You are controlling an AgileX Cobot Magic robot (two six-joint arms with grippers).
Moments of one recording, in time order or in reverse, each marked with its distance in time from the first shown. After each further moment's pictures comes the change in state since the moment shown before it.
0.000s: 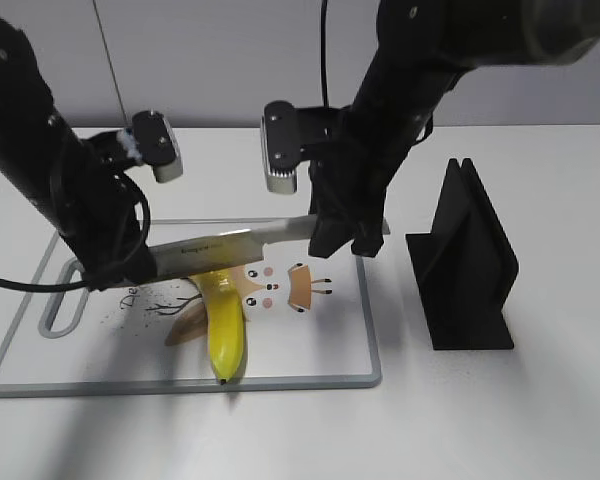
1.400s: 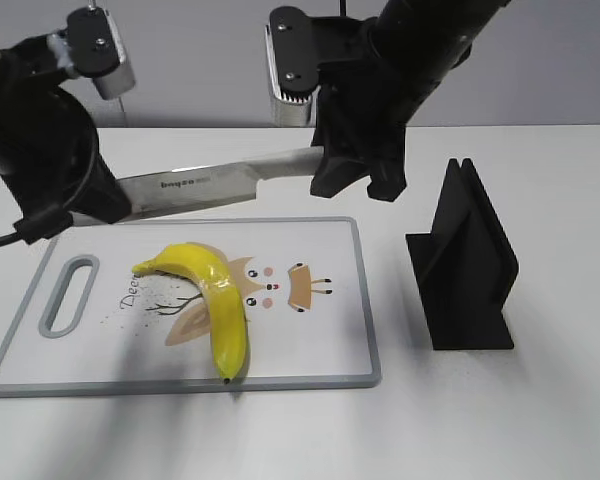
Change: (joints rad) left arm -0.003 -0.254 0.029 -0.020 0.049 -0.012; right arm 0.004 -0.169 0.003 -0.005 0.002 -0.021
